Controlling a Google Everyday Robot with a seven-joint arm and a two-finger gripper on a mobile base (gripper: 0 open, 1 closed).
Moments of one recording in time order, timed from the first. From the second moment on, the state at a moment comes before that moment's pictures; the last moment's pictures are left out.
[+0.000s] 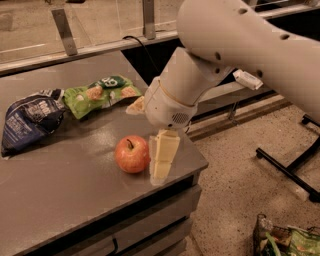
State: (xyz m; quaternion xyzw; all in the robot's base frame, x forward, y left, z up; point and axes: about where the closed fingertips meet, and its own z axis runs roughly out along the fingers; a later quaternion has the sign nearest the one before) arm 0.439 0.035 0.874 -0.80 0.55 0.17 0.19
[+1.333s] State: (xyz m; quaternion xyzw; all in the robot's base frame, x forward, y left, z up) arm 0.429 0.049 0.840 -0.79 0.57 0.18 0.17
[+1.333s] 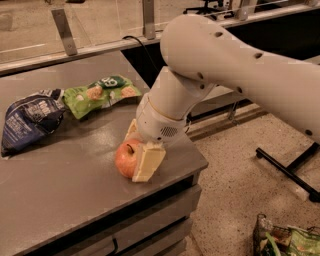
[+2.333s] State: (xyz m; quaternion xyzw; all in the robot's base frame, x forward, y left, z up) arm 0.452 0.075 0.863 -0.79 0.54 0.20 0.20
